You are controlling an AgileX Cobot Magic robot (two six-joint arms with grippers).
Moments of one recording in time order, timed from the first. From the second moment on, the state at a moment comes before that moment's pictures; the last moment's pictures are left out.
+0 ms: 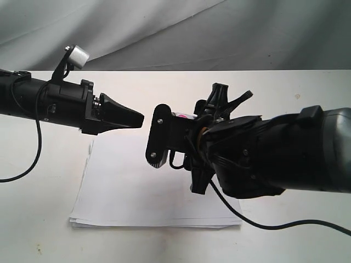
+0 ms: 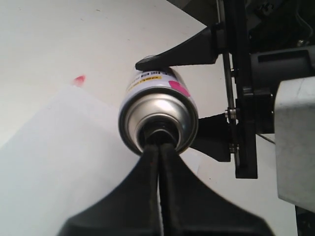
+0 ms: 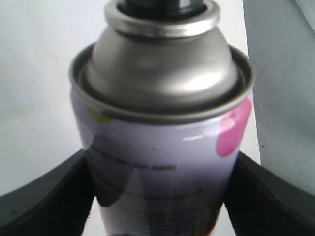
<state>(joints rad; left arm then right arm) -0.01 1.79 -1.00 -1.41 1.11 1.67 0.63 1.73 -0.97 -1.28 0.61 0.52</state>
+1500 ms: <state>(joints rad) -0.11 1.87 -1.00 -1.45 0.96 1.68 0.63 1.73 -0.96 -1.25 0.63 0.49</state>
